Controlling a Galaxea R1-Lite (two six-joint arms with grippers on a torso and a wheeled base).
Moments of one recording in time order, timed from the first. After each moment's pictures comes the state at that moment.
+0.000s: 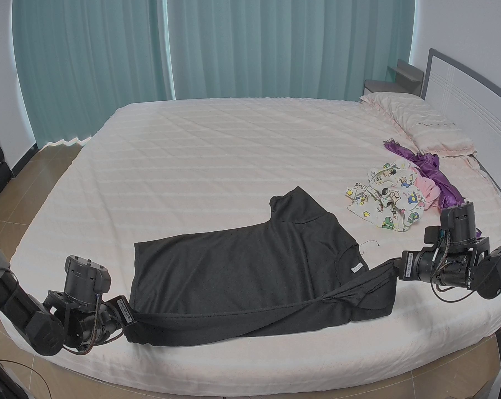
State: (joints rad) left arm -0.30 1.79 -0.29 -0.62 0.25 -0.74; right arm 0.23 1.77 -0.54 -0.57 -0.03 0.29
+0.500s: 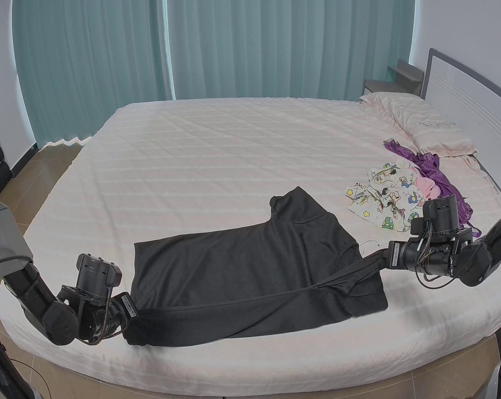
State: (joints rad) left arm -0.27 1.91 -0.36 -0.63 0.30 -0.74; right arm 0.23 1.90 -0.67 -0.57 -0.04 0.29
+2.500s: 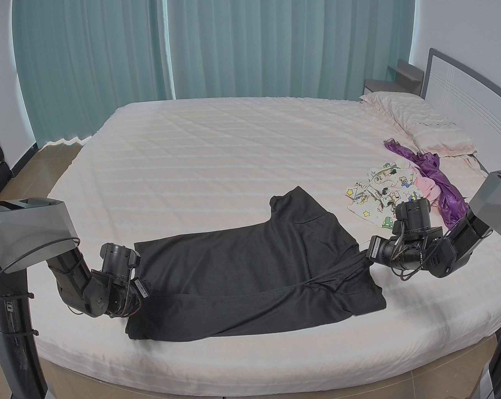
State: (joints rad) left arm -0.17 2.25 -0.68 -0.63 0.29 -0.75; right arm 0.22 2.15 -0.87 -0.59 -0.03 0.49
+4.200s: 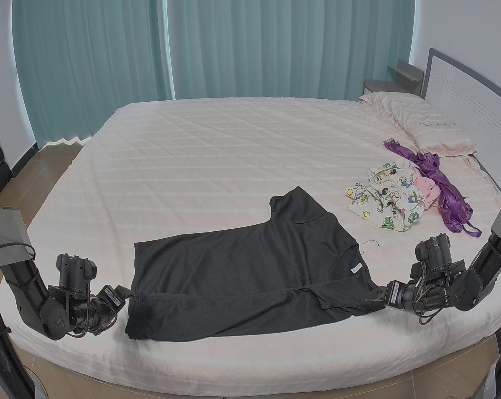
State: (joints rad) left arm -0.05 2.04 -0.32 -0.85 0.02 -0.91; right arm 0.21 2.00 -0.50 -0.58 0.05 0.55
